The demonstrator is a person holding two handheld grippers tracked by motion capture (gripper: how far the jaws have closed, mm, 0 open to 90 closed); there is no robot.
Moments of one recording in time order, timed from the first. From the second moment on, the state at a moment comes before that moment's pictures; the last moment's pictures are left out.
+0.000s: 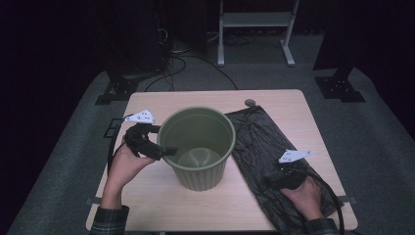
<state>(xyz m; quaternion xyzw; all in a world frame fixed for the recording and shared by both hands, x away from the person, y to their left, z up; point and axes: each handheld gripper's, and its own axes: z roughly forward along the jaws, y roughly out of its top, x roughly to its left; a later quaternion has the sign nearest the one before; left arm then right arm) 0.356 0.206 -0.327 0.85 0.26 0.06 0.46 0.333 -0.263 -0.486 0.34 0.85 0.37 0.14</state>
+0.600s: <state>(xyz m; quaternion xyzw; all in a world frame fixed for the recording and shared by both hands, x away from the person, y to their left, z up) 0.336 0.188 -0.321 0.86 0.26 0.06 0.44 0.333 -0.263 -0.486 0.34 0.85 0.37 0.14</state>
